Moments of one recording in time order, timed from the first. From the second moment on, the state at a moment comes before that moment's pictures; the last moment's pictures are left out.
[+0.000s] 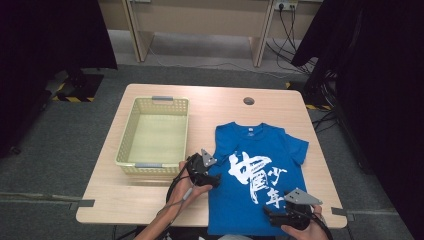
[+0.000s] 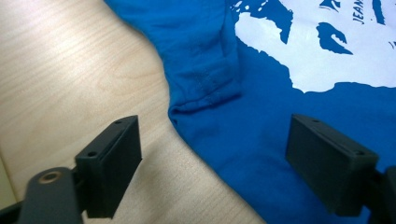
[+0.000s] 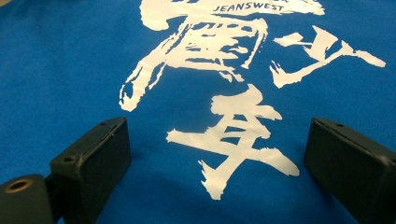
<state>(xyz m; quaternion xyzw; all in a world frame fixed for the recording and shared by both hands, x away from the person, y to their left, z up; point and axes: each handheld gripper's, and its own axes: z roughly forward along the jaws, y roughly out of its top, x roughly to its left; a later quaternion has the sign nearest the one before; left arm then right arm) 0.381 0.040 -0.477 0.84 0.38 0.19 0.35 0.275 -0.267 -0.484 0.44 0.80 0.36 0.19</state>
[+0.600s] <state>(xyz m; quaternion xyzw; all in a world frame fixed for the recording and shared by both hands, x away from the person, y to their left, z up) 0.354 0.046 -0.480 0.83 0.38 0.16 0.38 0.308 -0.285 -0.462 0.46 0.78 0.37 0.21</state>
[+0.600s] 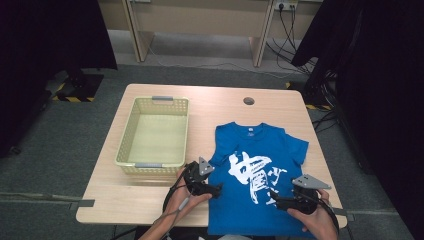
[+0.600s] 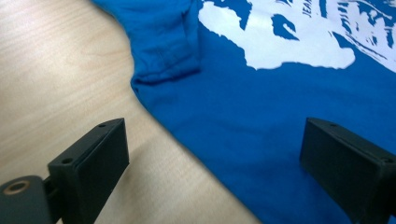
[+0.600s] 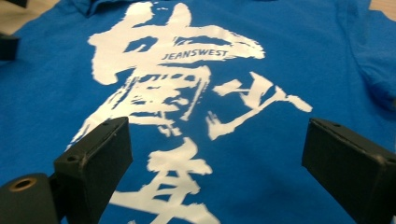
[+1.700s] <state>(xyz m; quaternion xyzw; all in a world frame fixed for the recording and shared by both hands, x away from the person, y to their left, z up) 0.333 0.060 -0.484 0.84 0.37 0.15 0.36 0.396 -0.339 -0.453 0.53 0.74 0.34 0.23</state>
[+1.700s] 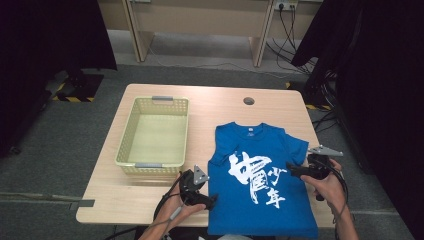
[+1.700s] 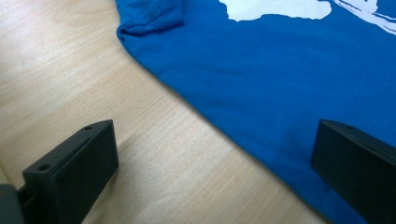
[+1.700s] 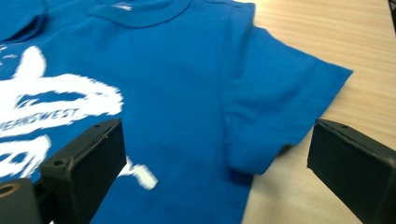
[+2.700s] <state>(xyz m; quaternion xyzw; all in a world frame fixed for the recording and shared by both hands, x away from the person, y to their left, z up) 0.333 0.060 -0.484 0.84 0.37 0.15 0.36 0.462 -0.366 -0.472 0.59 0.71 0.31 0.24</state>
